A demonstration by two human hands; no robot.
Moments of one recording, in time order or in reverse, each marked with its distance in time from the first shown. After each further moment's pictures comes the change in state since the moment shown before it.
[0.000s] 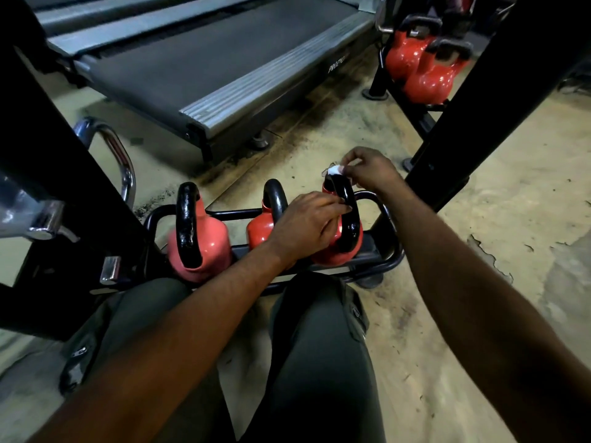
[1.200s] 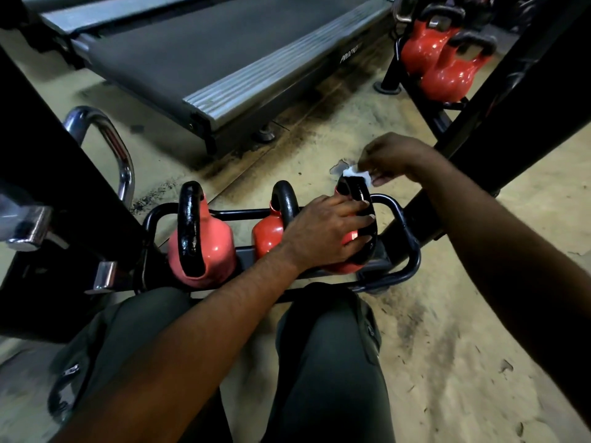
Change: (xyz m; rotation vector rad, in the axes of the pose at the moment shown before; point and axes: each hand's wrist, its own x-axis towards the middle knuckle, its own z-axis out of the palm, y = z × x) left_hand 0.014 -0.016 0.007 0.108 0.017 0.156; right_hand 0.052 -0.029 -0.018 -0.193 -0.347 0.184
